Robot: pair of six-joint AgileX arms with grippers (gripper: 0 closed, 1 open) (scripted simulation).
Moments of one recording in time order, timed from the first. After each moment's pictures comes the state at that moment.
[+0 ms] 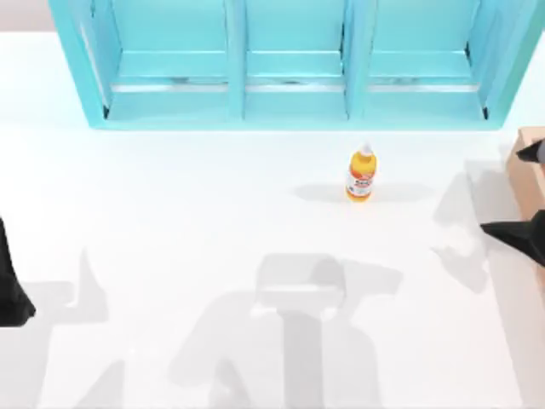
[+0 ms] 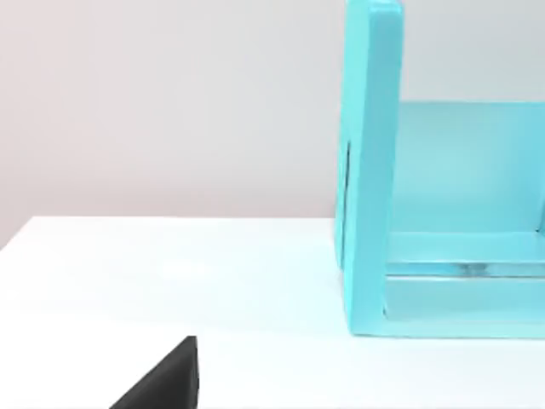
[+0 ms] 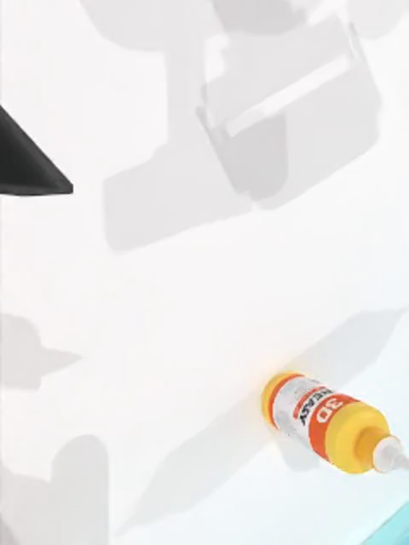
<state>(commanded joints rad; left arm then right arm) 0.00 0.00 0.00 0.00 0.00 0.00 0.05 1.27 0.83 -0.50 -0.60 -0.79</state>
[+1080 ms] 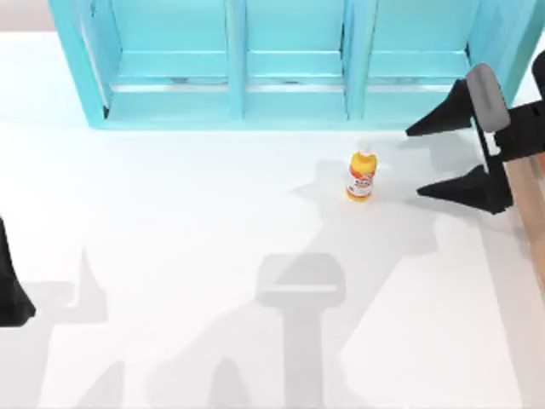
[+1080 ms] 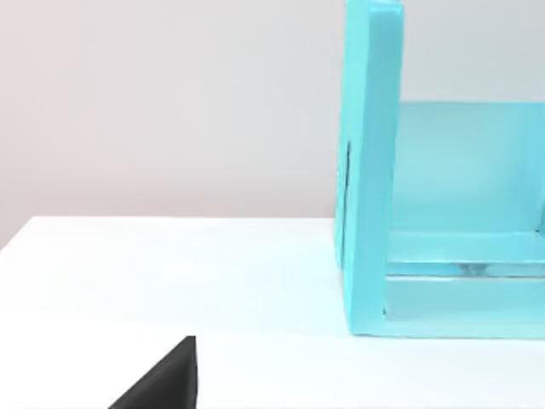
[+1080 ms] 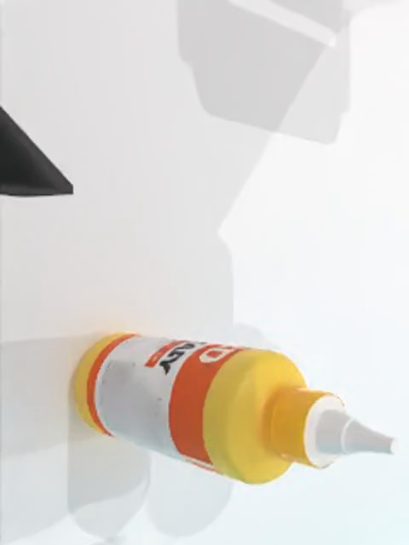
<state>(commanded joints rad) 0.00 0.00 0.00 0.00 0.00 0.00 -0.02 2.39 1.67 -0.85 -1.15 -1.56</state>
